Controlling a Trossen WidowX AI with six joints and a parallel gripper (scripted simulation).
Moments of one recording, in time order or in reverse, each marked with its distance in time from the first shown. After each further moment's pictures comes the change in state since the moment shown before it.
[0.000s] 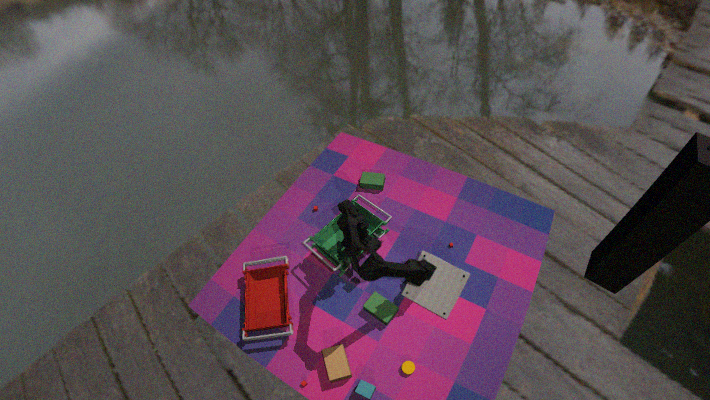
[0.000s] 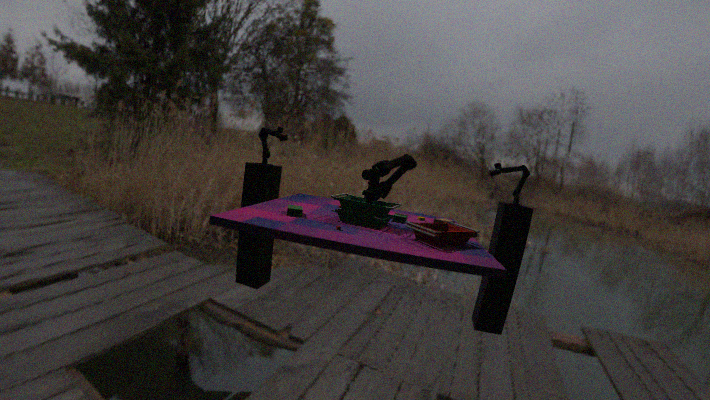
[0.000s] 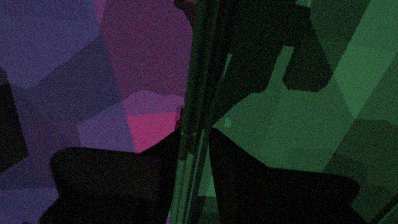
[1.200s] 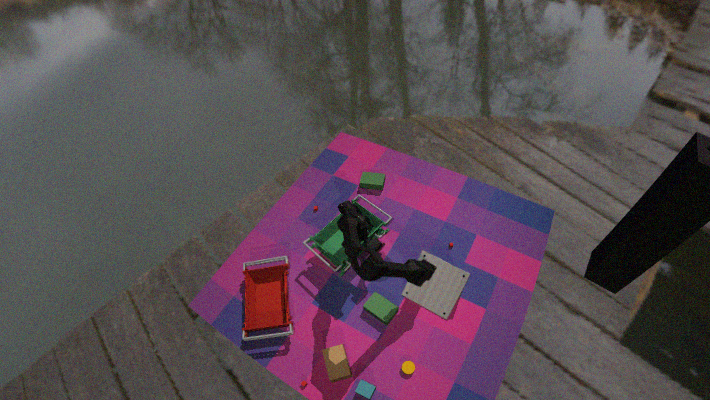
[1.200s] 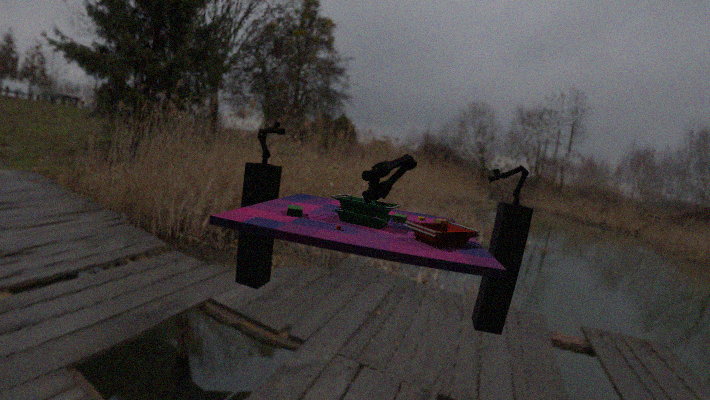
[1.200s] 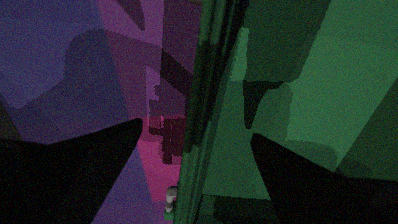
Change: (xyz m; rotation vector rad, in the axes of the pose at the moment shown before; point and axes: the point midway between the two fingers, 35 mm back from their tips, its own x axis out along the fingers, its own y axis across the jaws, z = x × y) arm 0.003 0.003 0.001 -0.001 0.000 0.013
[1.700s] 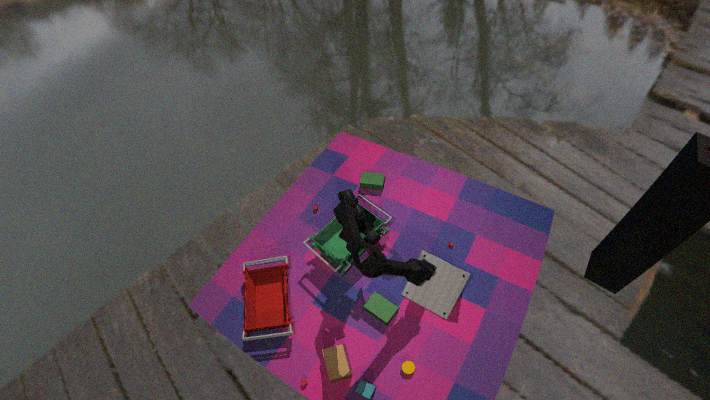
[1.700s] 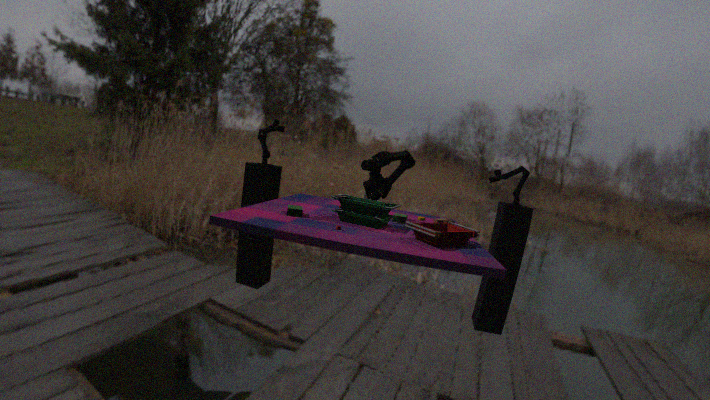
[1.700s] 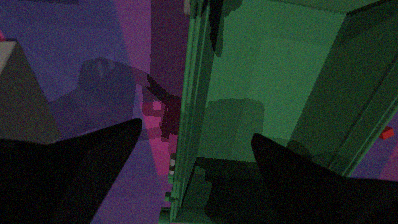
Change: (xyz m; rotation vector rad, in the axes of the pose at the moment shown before) arm -0.056 -0.006 -0.002 0.011 0.005 -0.001
